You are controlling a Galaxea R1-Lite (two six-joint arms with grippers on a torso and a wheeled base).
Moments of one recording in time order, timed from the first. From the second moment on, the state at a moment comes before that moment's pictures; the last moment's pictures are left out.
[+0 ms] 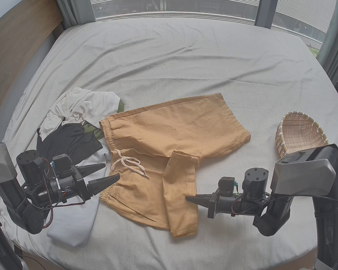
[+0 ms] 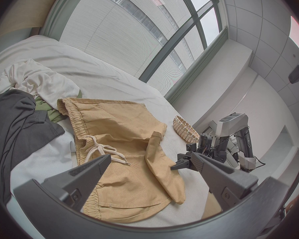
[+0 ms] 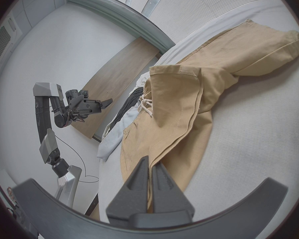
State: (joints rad) left arm -0.10 1.99 -0.29 -1.55 -0.79 -0.24; right arm 0.50 2.42 -0.61 -1.54 0.63 0.31
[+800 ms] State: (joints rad) left arm -0.11 1.99 -0.29 -1.55 -0.79 -0.24; right arm 0.35 2.30 -0.43 -1.54 0.52 0.28
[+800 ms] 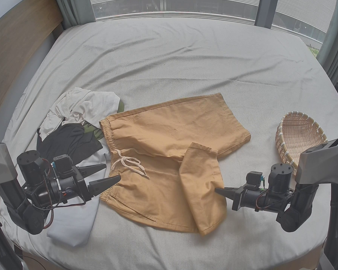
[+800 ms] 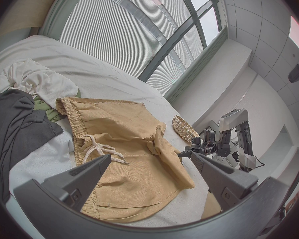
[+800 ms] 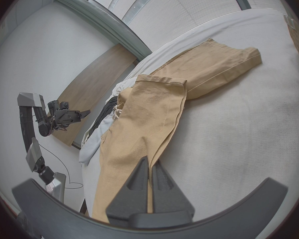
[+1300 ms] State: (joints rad) left arm -0.11 1.99 -0.28 -1.55 -0.79 -0.24; right arm 0.27 2.28 -0.39 -1.54 0.49 0.27
